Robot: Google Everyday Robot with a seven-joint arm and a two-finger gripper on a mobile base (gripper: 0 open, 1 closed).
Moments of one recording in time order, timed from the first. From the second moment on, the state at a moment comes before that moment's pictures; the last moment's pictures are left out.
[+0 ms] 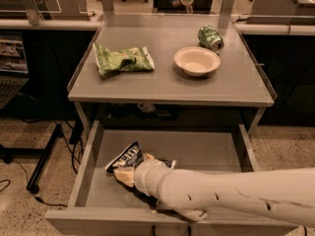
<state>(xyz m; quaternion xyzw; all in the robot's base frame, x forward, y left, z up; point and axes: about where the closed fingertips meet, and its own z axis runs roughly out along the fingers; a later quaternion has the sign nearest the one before) 0.493 0.076 0.618 -0.26 0.84 0.20 0.43</state>
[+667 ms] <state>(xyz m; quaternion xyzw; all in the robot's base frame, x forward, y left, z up) 0.493 0.076 0.618 -0.26 0.84 0.20 0.43</state>
